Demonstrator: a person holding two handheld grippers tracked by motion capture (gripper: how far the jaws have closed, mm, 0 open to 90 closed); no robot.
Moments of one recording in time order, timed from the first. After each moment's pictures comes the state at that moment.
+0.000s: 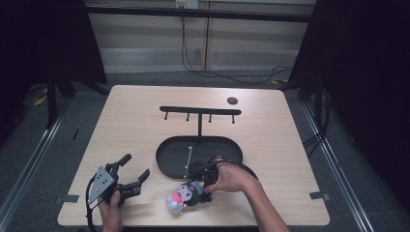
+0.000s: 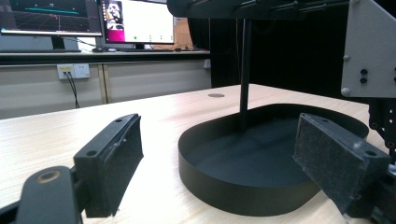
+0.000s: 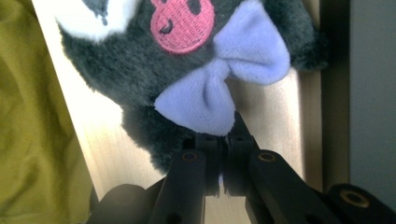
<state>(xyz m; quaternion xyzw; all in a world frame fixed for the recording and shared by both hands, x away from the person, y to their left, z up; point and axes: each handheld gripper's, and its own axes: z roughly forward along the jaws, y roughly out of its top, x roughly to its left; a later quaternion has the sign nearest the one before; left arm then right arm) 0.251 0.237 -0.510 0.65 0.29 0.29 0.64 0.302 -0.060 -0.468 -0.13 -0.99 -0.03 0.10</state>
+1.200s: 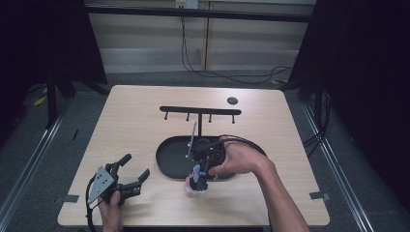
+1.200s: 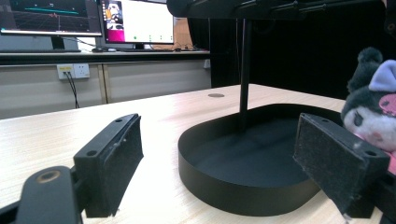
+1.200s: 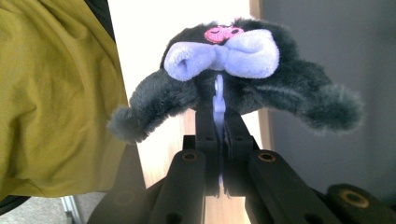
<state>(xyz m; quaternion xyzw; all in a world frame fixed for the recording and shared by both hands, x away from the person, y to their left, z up) 0.251 0.237 -0.510 0.65 0.29 0.28 0.64 0.311 -0.067 -0.372 -0.12 -0.99 -0.05 0.09</state>
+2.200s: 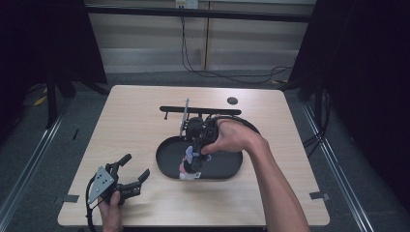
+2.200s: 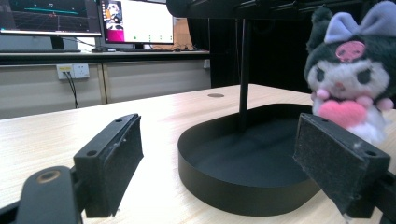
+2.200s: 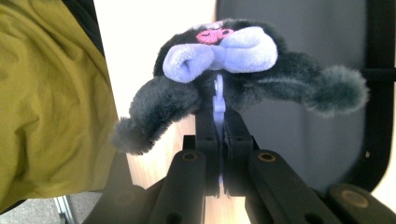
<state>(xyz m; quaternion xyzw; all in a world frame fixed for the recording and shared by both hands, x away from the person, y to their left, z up) 0.251 0.237 -0.510 0.65 0.29 0.28 0.64 0.349 -0.053 -0.332 -0.12 -0.99 -0.06 0.08</state>
